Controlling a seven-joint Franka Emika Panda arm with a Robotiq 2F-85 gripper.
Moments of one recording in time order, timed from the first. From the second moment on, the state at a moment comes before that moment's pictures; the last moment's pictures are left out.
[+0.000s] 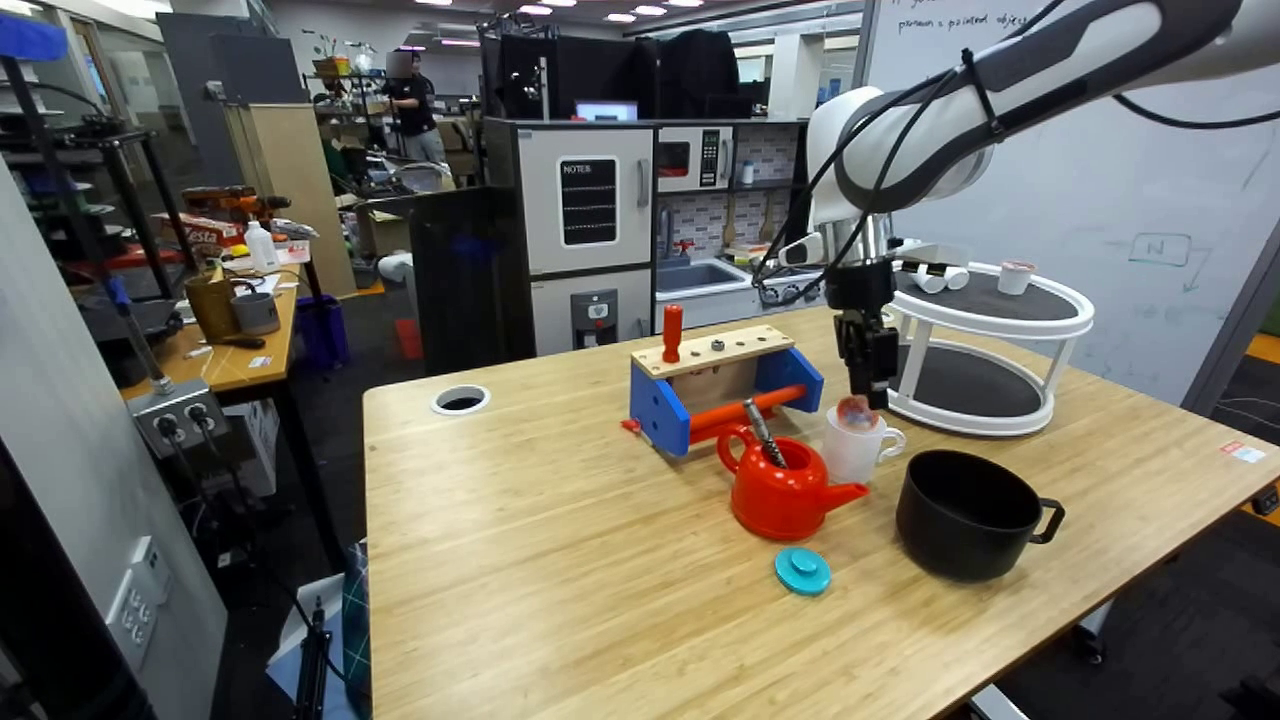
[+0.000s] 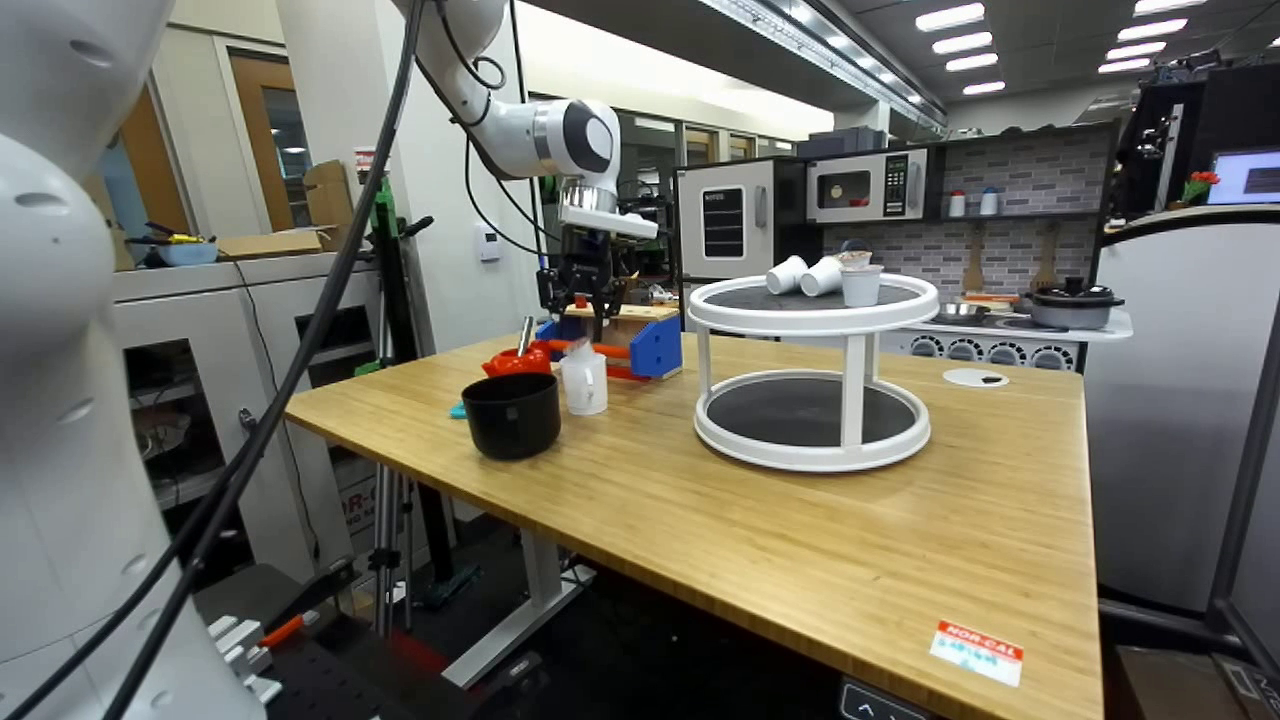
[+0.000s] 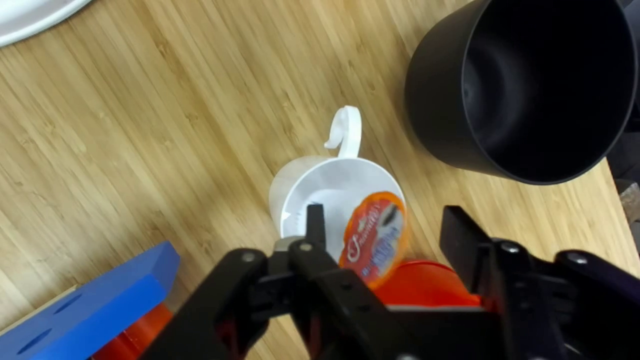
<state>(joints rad) 0.06 0.51 0.14 -1.63 -0.06 1.84 -0.83</state>
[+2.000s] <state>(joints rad) 0.03 0.24 0.08 -1.83 -0.07 1.84 -0.72</state>
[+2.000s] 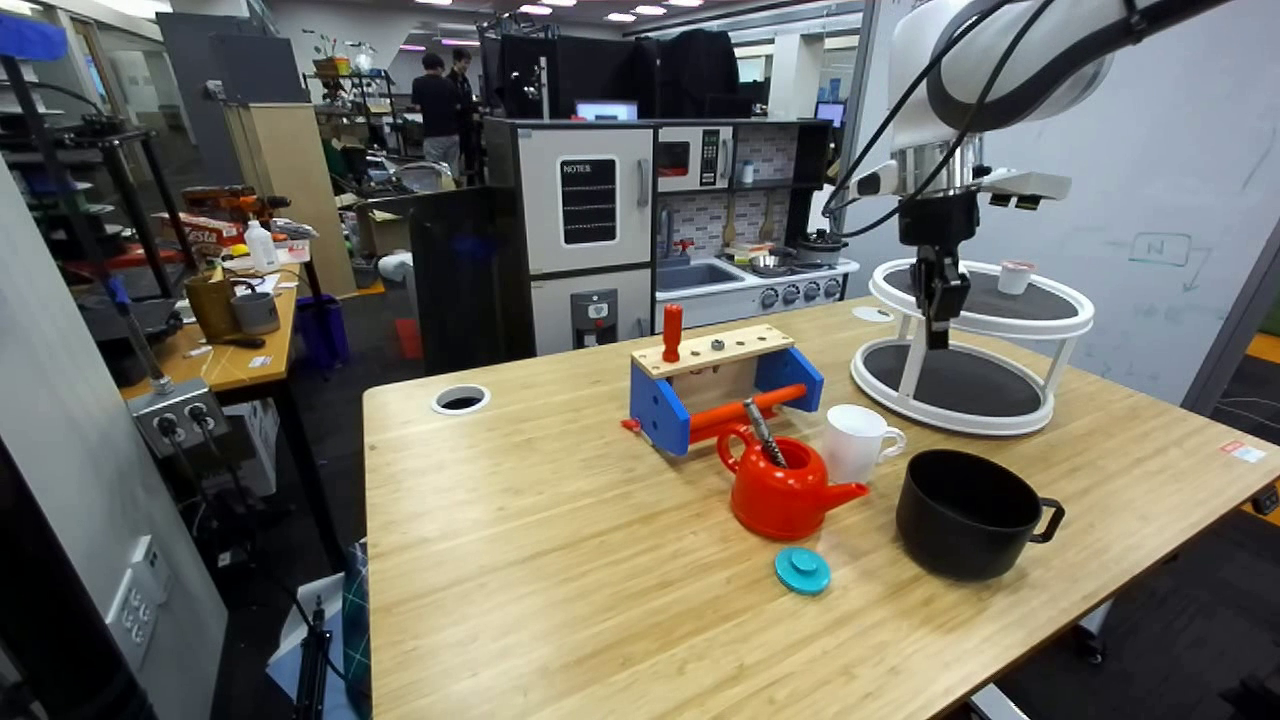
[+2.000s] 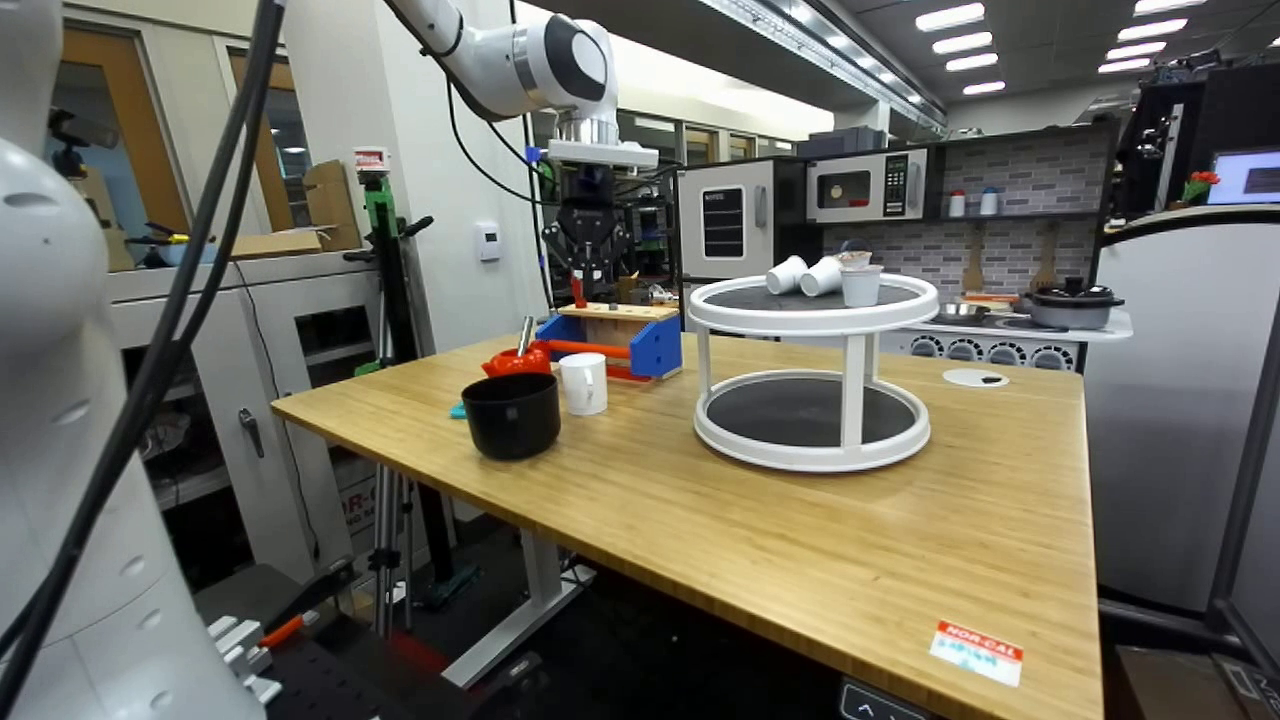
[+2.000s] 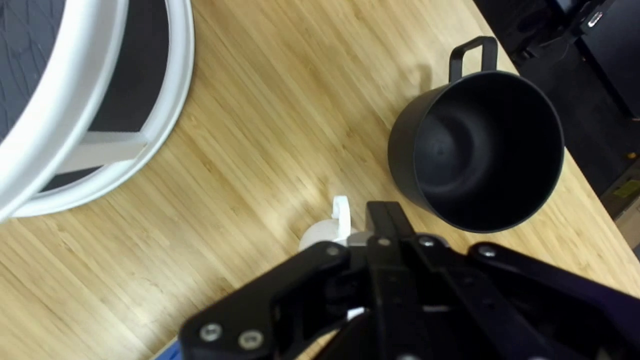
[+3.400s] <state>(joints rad) 0.14 0.16 0.17 -1.89 -0.15 1.84 -0.81</state>
